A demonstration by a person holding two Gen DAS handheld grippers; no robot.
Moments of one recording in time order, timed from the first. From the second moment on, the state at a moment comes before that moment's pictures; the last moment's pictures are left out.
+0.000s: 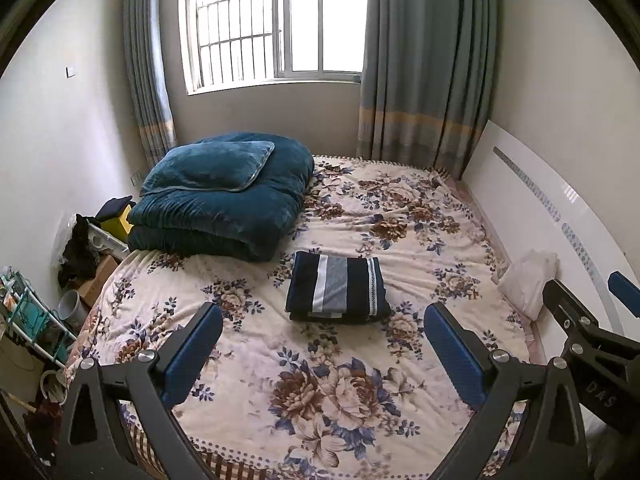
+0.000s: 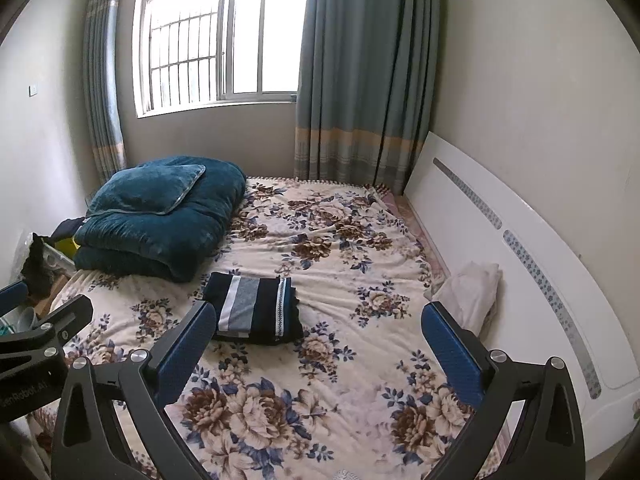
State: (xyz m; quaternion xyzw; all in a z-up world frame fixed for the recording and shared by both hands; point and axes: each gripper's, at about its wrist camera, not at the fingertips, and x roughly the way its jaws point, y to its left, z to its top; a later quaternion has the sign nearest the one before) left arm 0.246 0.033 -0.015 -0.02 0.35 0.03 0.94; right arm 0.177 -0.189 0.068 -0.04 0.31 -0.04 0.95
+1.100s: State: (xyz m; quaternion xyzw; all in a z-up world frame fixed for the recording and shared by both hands) left arm 0.229 0.048 0.000 -0.03 0.33 0.06 0.94; right arm 0.181 -0.186 0.082 -0.03 0.31 -0.01 0.95
